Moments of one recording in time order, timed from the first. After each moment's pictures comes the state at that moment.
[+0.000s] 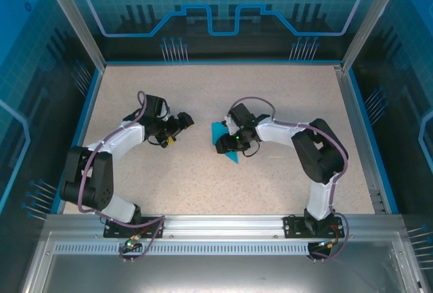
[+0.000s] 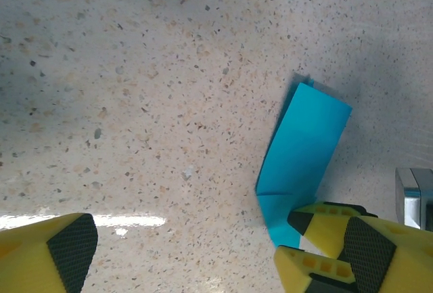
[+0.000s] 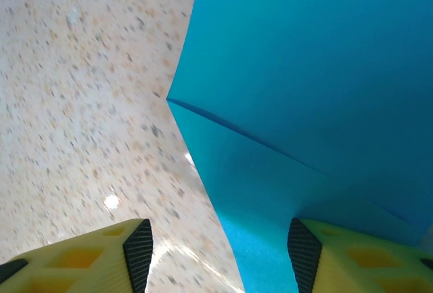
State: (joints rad) left arm -0.17 1.52 0.91 -0.40 0.42 -0.82; right arm 0.60 1.88 1.12 -0.43 -0.39 0.35
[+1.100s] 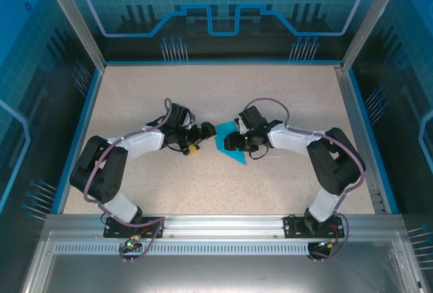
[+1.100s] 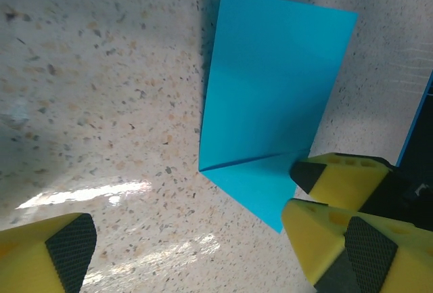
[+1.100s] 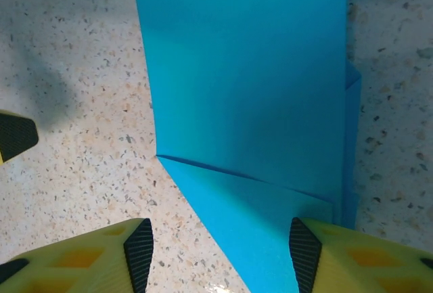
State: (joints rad) left arm -0.39 1.62 0.87 -0.20 0.49 -0.93; right arm 0.58 1.74 0.98 -0.31 -0.29 0.57
